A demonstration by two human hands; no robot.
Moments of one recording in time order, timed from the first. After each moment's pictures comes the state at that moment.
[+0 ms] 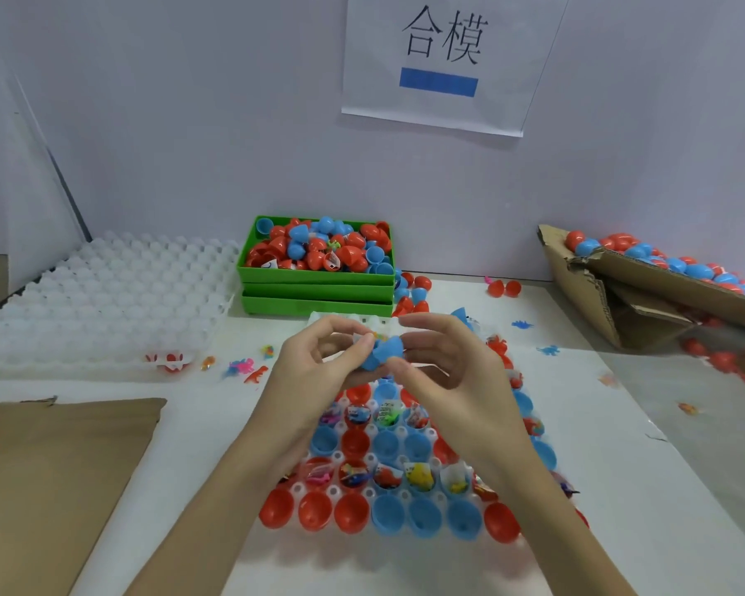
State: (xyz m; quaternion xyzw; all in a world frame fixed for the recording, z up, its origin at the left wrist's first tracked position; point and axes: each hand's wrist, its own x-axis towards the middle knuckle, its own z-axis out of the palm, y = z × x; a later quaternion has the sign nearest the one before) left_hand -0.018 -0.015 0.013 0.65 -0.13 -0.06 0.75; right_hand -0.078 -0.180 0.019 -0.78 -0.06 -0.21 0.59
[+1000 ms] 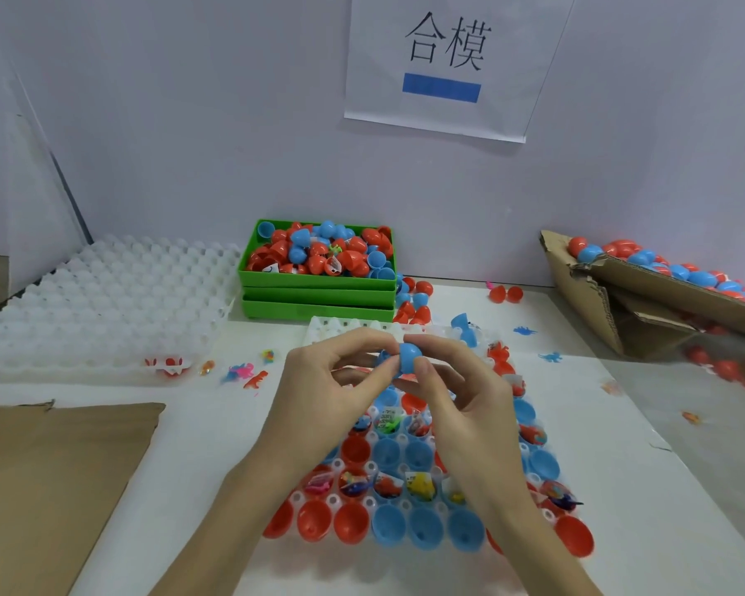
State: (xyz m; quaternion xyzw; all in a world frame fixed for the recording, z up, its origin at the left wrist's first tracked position) left_hand -0.028 -0.020 0.013 0.74 -0.25 0.08 0.61; right_hand -0.082 -0.171 0.001 -0.73 -0.05 -0.27 0.63
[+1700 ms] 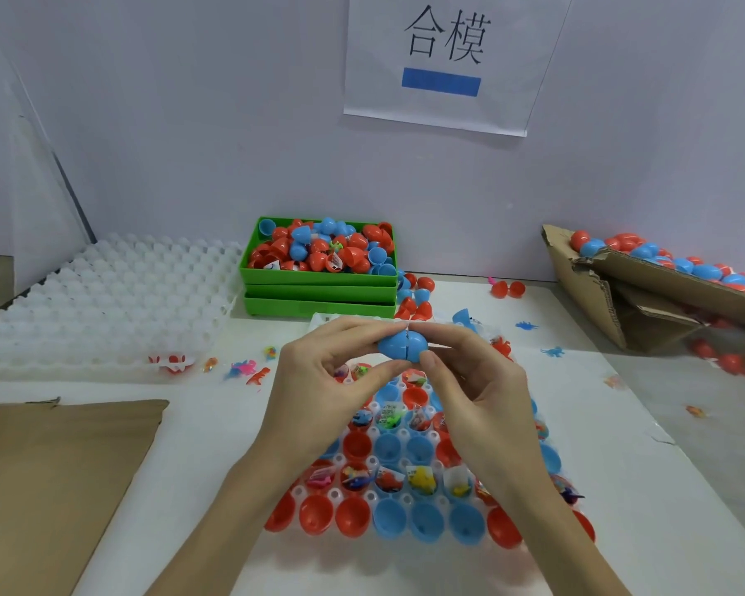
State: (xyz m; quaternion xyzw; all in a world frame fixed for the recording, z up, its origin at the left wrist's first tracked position) left_hand -0.027 -0.017 0.015 0.72 -0.31 0.15 0.60; right_hand -0.085 -0.183 0.013 -0.76 -0.08 -0.27 0.59
